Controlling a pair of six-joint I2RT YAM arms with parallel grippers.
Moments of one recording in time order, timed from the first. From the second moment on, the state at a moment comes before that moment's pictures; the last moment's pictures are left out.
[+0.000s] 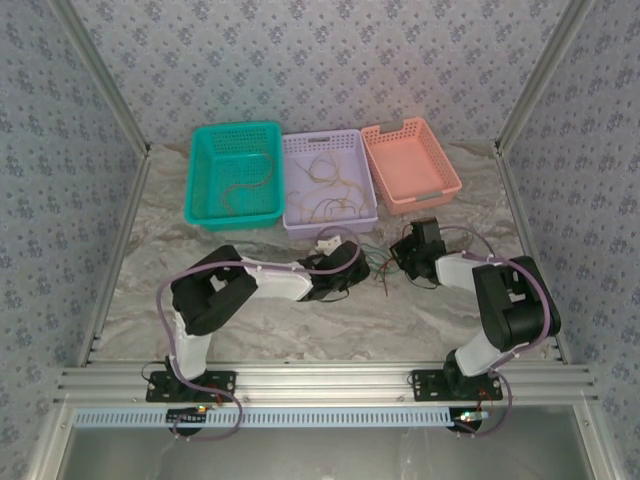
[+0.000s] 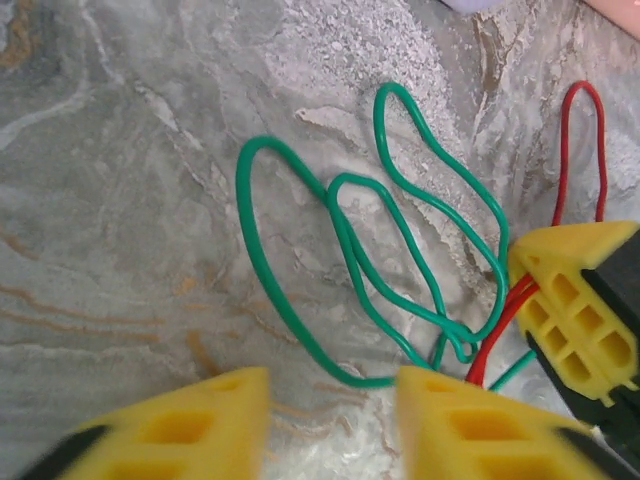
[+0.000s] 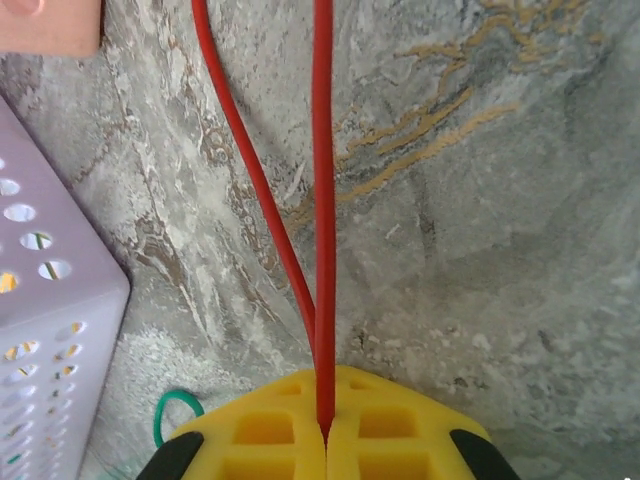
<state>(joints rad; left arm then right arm) -1.03 1.97 1.09 0.09 -0.20 -1.31 0.24 1.57 0.60 0.09 -0.12 1.17</state>
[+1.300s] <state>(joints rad) -1.16 1.31 0.85 0.22 -0.04 -0.66 0.15 0.79 0.74 -0.14 -0.67 0.98</state>
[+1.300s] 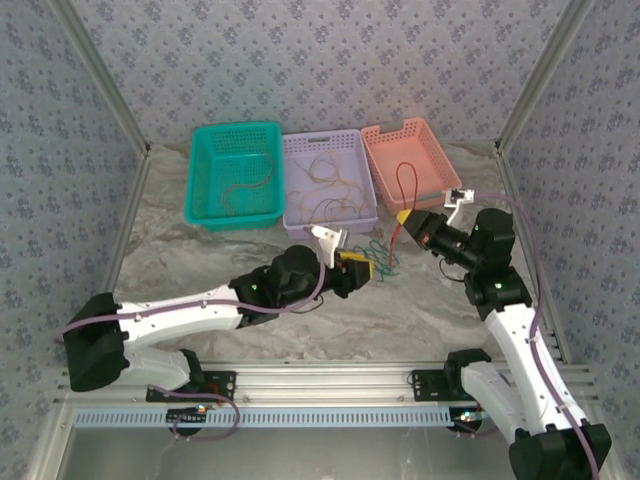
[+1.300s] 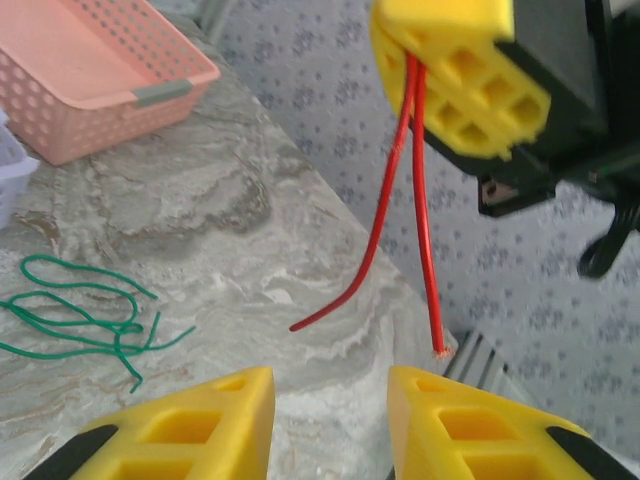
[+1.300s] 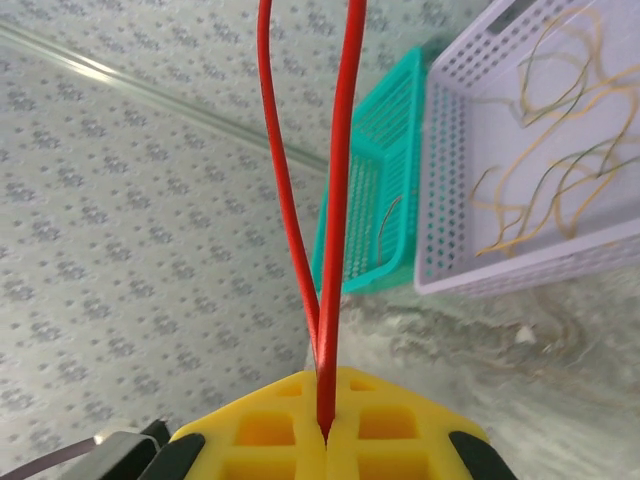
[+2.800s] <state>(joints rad) -1.15 1.36 0.84 0.31 0.00 -0.39 0.26 0.84 0.70 -0.07 -0.68 1.28</state>
